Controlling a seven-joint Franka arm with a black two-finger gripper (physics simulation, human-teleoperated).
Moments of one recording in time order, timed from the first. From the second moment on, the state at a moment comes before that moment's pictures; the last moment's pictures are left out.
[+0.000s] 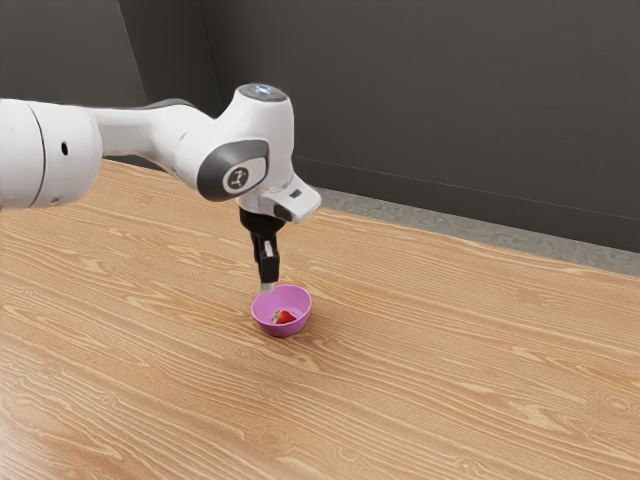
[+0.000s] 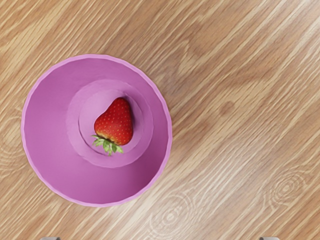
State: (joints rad) arm -0.05 0.24 -0.14 -1.81 0.20 1.97 0.56
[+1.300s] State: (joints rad) arm -0.02 0.56 -0.10 -1.72 0.22 2.25 0.49
